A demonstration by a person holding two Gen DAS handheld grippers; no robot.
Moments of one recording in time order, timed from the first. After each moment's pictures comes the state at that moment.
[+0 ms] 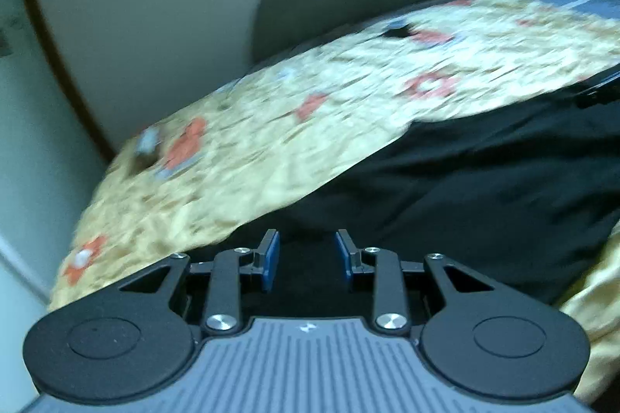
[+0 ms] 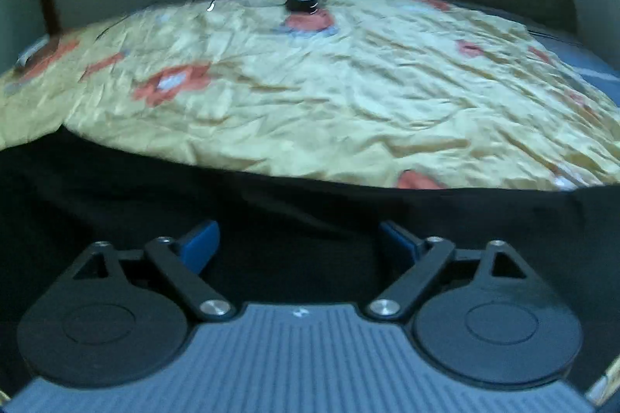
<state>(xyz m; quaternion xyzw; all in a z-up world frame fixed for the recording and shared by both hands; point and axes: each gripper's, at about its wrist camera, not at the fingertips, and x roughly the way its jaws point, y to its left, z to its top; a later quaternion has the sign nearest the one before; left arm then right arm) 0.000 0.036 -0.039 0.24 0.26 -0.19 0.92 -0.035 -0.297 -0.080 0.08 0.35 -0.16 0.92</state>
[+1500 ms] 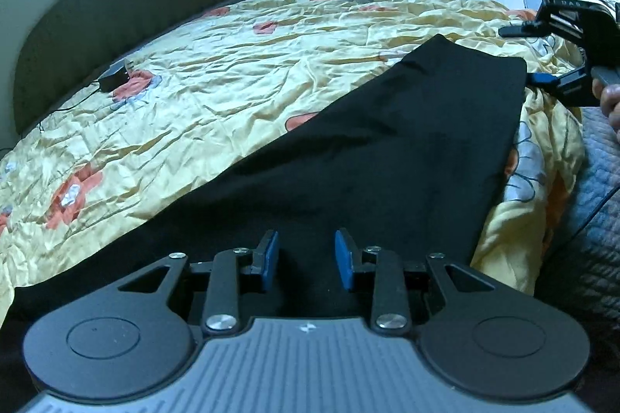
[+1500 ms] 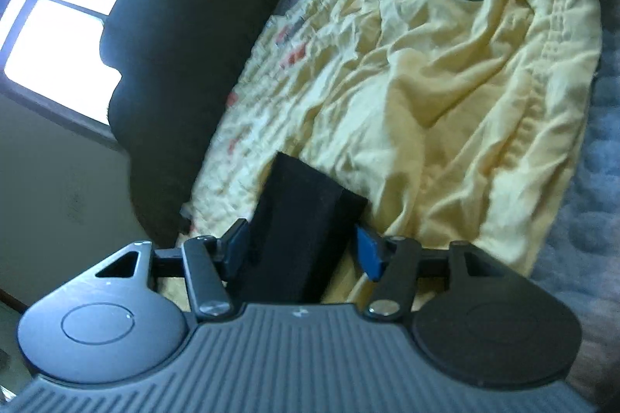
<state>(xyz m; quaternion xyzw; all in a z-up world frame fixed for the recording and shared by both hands) -0.035 -0.252 -0.100 0.28 0.28 -0.44 0.81 -0.275 -0.550 -0.148 0.58 0.05 -0.22 0.78</state>
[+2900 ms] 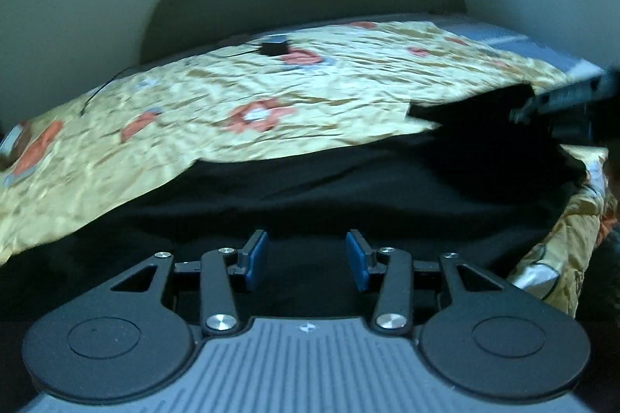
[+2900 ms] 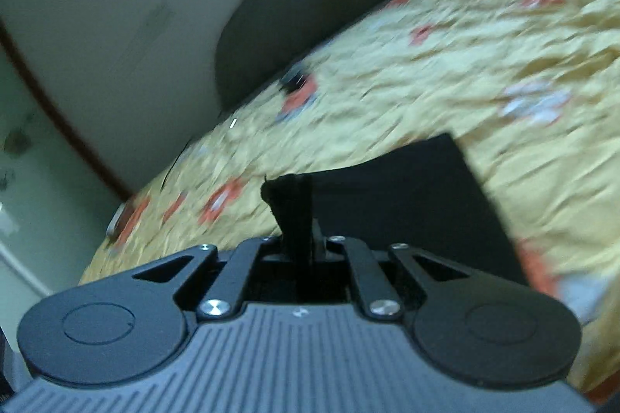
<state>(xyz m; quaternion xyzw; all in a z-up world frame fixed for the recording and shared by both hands) -0.016 -0.082 -0.073 0.15 0.29 -0.30 0.90 -0.096 -0.351 -0.085 0.33 0.22 -0.06 0.91</state>
